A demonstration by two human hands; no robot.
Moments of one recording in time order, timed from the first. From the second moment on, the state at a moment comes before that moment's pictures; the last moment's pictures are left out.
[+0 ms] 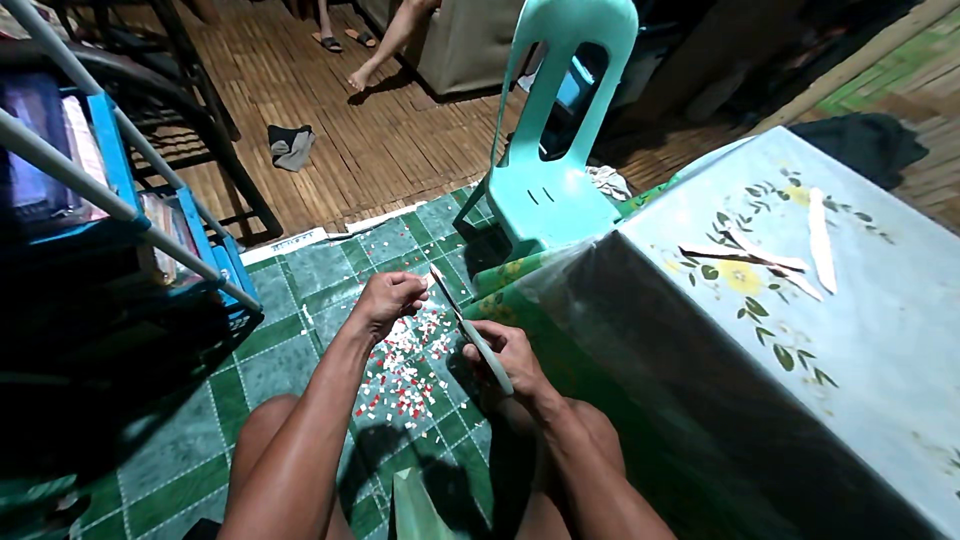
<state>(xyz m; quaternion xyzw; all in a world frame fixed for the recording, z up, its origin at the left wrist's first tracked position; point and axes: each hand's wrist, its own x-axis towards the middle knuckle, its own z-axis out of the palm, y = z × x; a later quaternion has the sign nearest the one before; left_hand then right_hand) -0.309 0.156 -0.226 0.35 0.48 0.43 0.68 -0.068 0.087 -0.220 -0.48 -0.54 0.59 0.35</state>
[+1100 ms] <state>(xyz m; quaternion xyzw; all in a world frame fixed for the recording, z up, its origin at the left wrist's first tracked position) -0.312 0.160 -0.224 0.32 0.50 0.43 0.68 -0.070 0.086 -0.225 -0.47 -0.56 0.60 0.32</state>
